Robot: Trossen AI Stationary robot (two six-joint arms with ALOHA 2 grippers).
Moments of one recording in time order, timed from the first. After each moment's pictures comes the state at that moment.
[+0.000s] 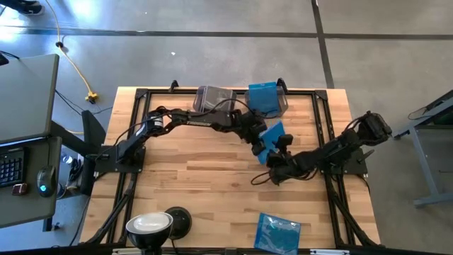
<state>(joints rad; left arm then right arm) 0.17 2.25 1.80 -0.30 0.30 -0.36 0.33 1.53 0.60 -0.36 0.97 0.13</state>
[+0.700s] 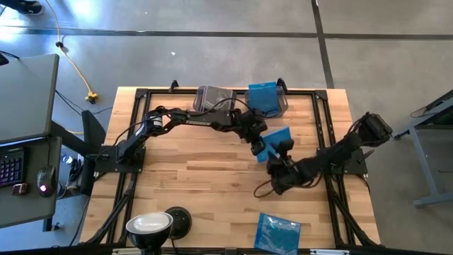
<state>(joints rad) 0.18 2.24 1.81 -0.31 0.30 -0.33 0.47 1.53 0.67 -0.45 1.13 0.15</state>
